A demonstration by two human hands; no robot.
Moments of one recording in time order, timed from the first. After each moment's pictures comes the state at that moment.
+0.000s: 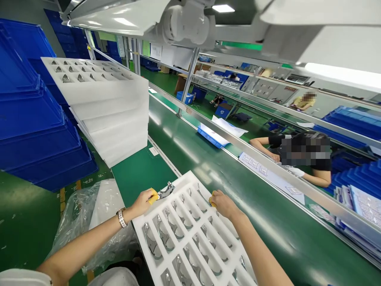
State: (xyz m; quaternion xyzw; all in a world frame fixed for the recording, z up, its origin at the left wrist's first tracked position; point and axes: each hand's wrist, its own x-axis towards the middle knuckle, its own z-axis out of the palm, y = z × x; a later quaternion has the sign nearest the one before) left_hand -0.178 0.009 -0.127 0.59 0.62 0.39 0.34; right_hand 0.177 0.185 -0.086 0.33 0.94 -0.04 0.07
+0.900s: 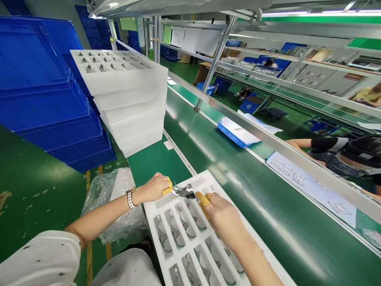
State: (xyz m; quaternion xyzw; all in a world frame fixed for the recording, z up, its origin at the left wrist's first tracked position) left_hand -0.196 0.022 -0.053 0.76 0.58 0.20 0.20; right_hand 0.099 0.102 -0.014 0.20 0.97 0.06 -0.12
